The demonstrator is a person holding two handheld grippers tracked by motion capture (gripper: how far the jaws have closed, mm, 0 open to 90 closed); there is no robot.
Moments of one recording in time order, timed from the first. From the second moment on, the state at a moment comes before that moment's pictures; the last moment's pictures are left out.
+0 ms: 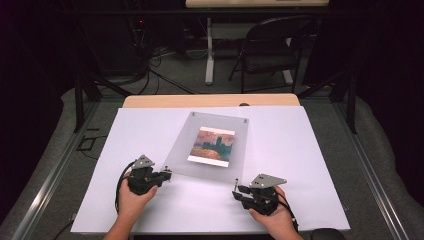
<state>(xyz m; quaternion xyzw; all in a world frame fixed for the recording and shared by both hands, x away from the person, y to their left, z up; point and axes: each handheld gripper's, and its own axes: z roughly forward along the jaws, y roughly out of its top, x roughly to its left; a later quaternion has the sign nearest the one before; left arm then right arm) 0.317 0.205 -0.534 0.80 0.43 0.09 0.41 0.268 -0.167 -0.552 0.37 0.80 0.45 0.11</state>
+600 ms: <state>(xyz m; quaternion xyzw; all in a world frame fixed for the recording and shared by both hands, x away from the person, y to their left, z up) 0.307 0.190 -0.529 0.80 0.41 0.06 0.43 0.281 -0.185 -0.543 0.40 0.79 0.45 0.11</state>
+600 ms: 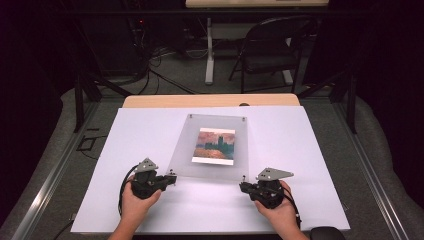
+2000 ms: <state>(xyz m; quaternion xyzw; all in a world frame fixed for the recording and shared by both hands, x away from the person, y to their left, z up) 0.346 0.174 -0.546 0.80 0.43 0.07 0.41 0.334 -0.191 -0.556 0.45 0.78 0.42 0.12</state>
